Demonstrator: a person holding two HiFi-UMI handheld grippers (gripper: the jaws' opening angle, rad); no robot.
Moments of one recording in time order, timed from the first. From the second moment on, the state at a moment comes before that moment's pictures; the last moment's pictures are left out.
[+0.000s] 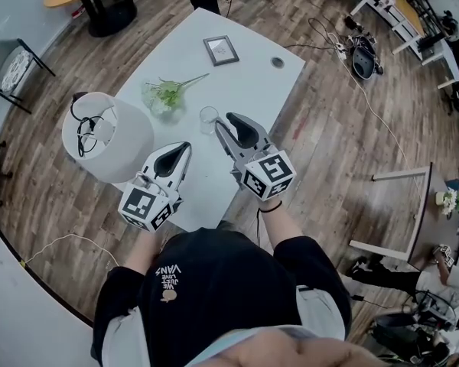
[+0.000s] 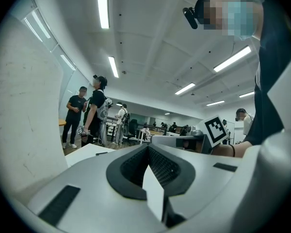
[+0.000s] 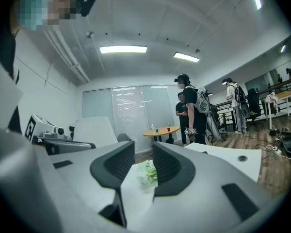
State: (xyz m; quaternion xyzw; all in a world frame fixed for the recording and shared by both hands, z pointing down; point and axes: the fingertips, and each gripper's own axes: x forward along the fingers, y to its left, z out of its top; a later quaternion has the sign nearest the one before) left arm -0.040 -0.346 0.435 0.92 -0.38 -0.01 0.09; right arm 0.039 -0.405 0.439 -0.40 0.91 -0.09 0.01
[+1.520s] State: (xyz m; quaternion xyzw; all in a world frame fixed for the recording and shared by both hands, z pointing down) left arm -0.031 -0.331 0.434 0.93 -0.36 -0.02 0.09; right arm 0.050 -0.333 0.444 -0.43 0.90 -0.09 -0.01
